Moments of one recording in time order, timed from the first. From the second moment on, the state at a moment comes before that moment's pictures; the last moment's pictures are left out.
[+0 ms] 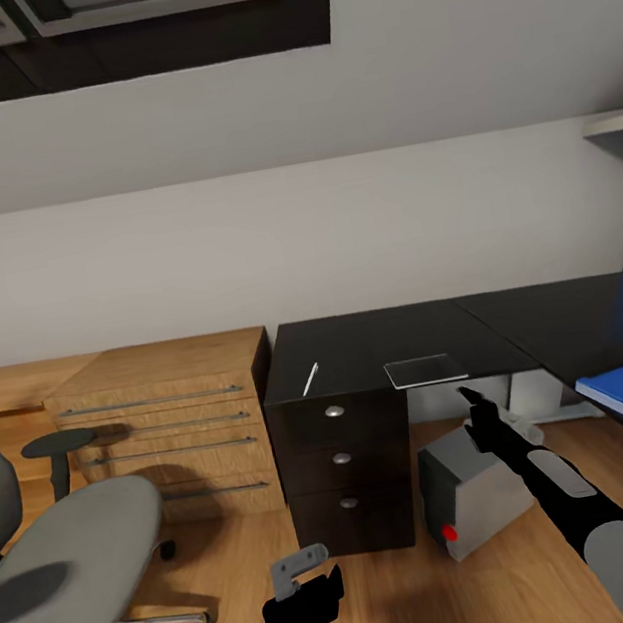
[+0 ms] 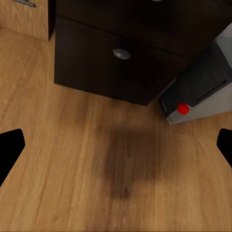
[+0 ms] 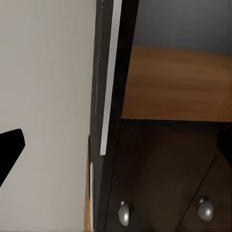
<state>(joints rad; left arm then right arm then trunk) -0.01 -0.12 -0.39 -1.50 0.49 0.49 0.50 -0.67 -0.14 -0.09 -0.58 -1.45 0.23 0.21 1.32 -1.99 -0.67</state>
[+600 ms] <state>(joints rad) -0.01 -0.12 -0.39 -1.47 0.49 0.50 0.50 -0.67 -0.13 -0.09 -0.58 -1.45 0.23 0.21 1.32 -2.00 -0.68</state>
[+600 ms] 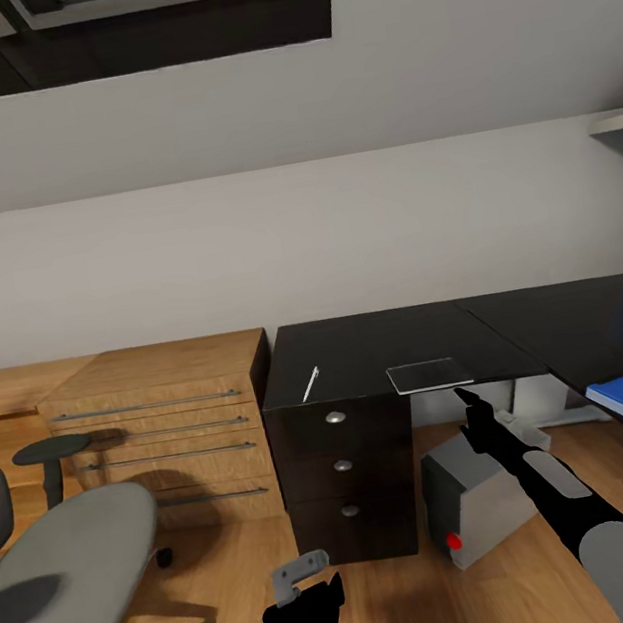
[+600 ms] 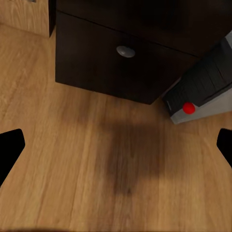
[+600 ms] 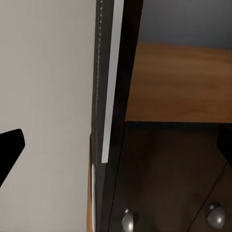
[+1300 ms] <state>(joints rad) -0.01 -0.12 -0.39 -1.46 0.49 0.49 0.51 -0.67 -0.13 -0.09 -0.58 -1.45 0.23 0.21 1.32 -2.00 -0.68</state>
